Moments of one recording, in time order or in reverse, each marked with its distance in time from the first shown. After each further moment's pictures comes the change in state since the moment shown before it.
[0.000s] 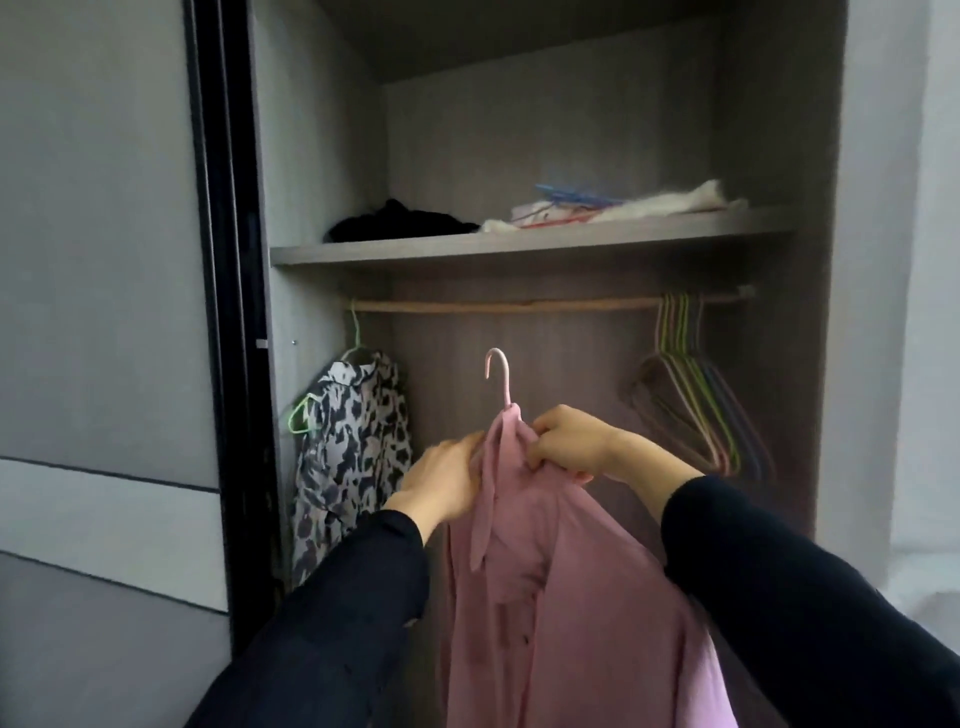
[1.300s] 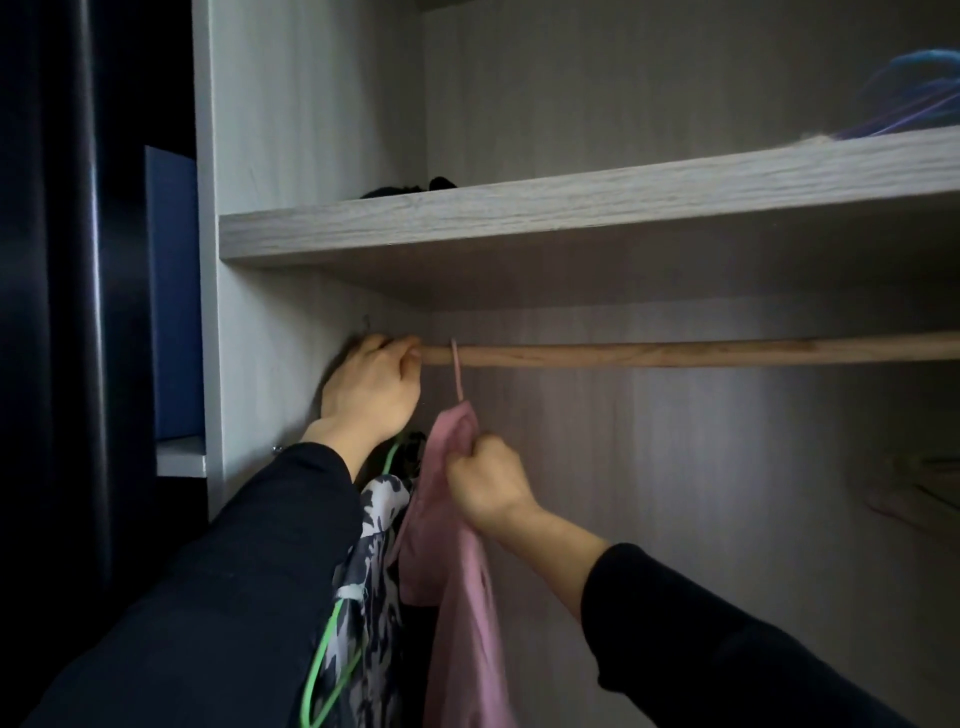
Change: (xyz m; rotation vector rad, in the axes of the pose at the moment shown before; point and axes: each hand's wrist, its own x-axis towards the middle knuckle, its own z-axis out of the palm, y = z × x) left_hand 0.379 -0.305 -0.121 0.138 0.523 0.072; right_hand 0.438 -0.132 0.150 0.263 0.409 -0.032
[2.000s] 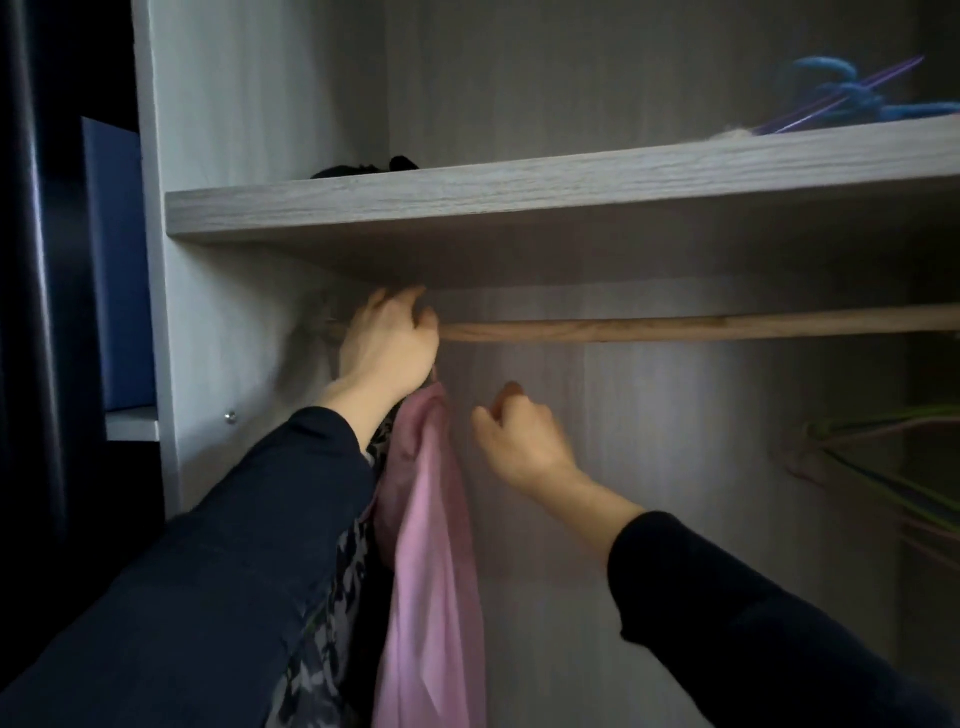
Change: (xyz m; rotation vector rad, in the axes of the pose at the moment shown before) left_hand -0.018 0.080 -0.014 -0.196 0.022 -0.071; right_hand -0.021 0.032 -0.070 -0.328 0.174 -0.141
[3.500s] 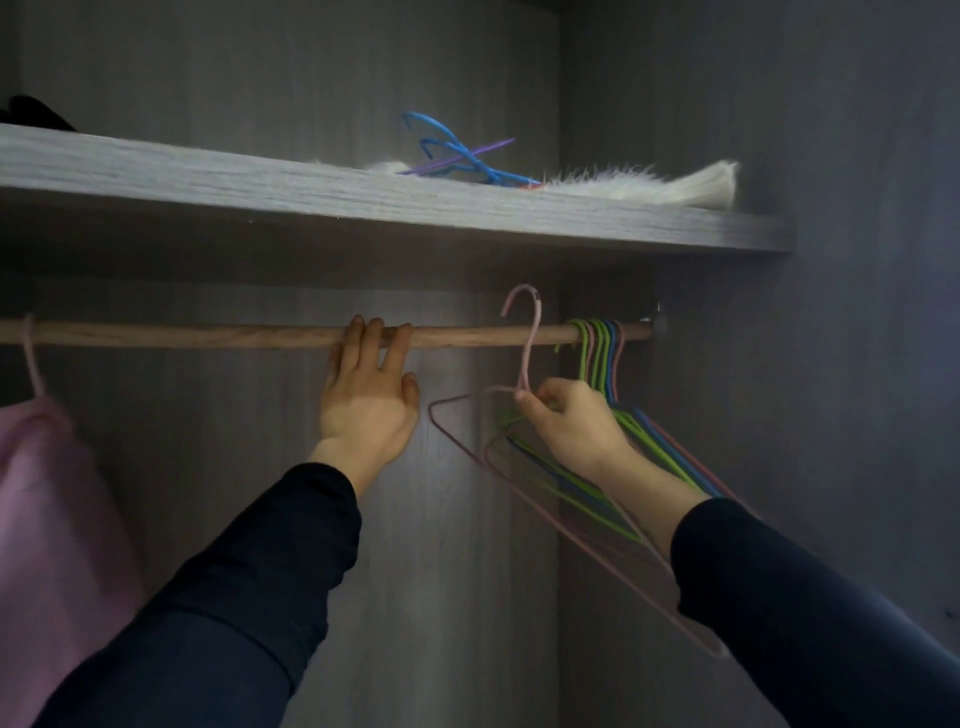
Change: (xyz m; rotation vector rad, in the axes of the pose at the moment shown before) left_hand -0.078 0.207 0.161 -0.095 -0.047 0.451; right_hand -0.077 0.187 -0.266 -0.264 0.290 0.190
